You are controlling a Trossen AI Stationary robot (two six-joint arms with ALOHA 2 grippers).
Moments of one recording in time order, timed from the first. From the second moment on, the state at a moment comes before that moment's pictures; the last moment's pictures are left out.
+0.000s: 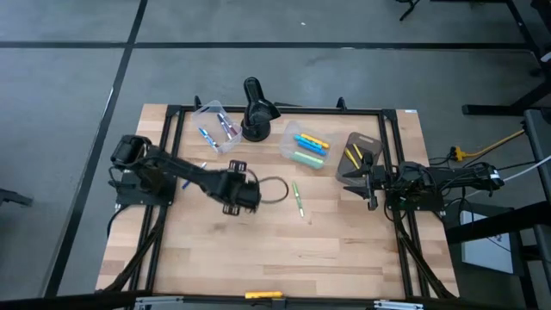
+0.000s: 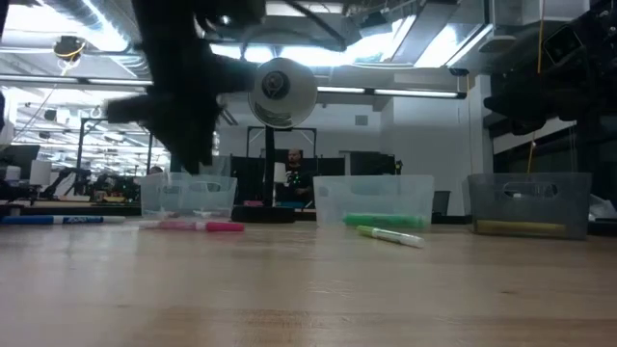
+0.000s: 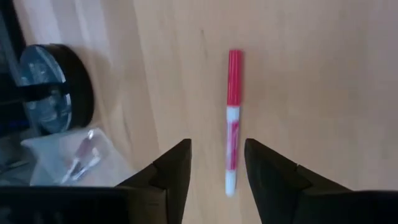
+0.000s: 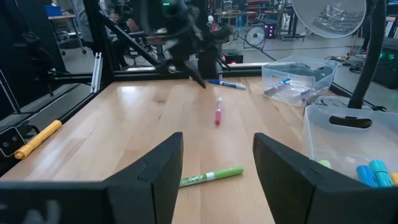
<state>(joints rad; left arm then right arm) -0.24 1.69 1.16 -0.97 -0.50 -0.09 0.11 0.10 0.02 0.00 0.10 0.05</state>
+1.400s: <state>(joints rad) 0.24 1.76 0.94 -0.52 0.00 0.18 0.11 0.10 0.02 0.00 0.10 0.04</state>
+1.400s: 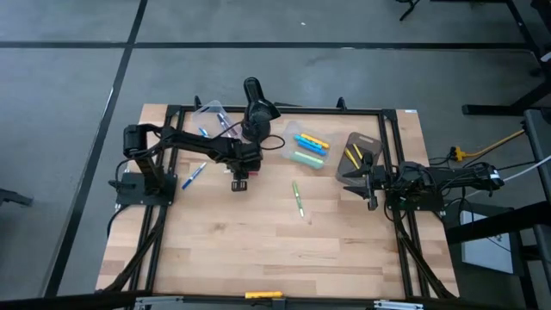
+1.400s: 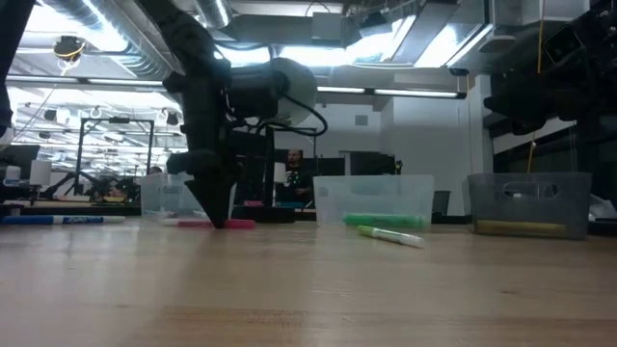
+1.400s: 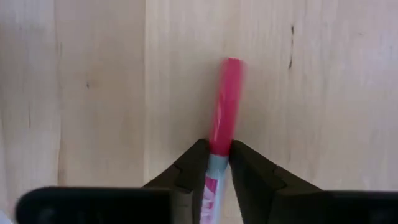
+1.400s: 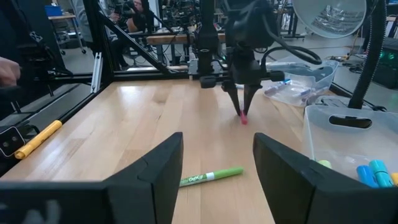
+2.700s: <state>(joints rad) -0.11 1.41 0.93 -0.55 -0.23 -0.17 0.11 0.10 0.02 0.00 0.10 0.05</state>
